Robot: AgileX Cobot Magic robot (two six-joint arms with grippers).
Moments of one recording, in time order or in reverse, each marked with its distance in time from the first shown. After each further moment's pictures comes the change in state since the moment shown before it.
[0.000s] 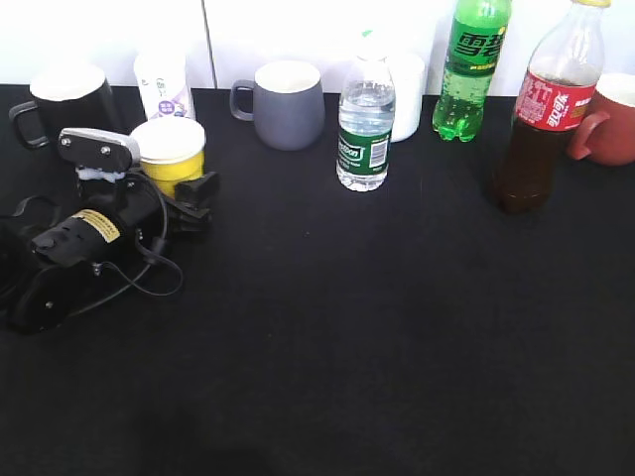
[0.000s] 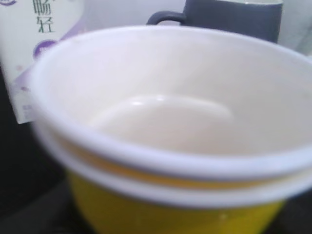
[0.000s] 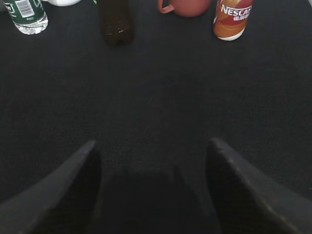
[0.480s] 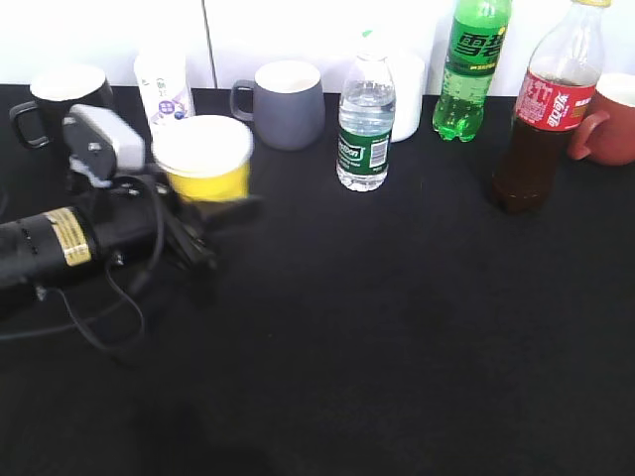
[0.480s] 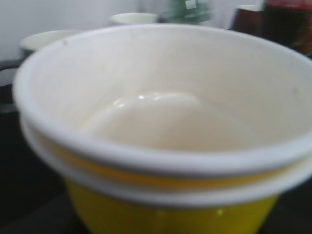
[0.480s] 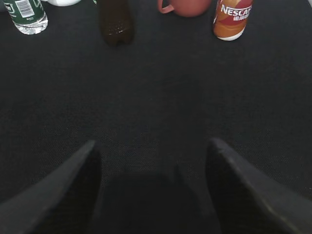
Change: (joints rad) left arm -0.043 -0.310 0.181 0.486 0.061 -0.138; right arm 0.000 0.000 0.000 0.000 0.000 0.000
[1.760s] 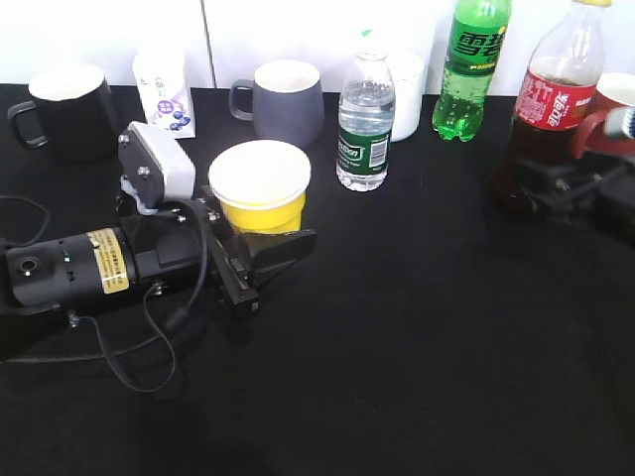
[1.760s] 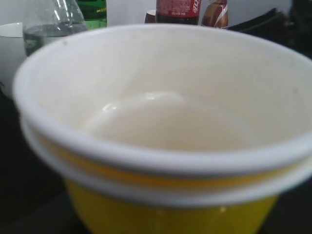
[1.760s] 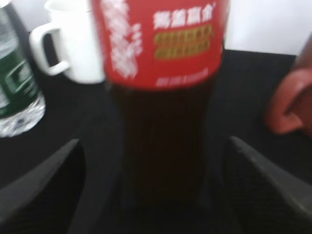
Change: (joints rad) left arm -0.137 -0.003 0.000 0.001 0.008 -0.012; right arm 0.000 1.743 0.044 -0.255 -2.003 0.114
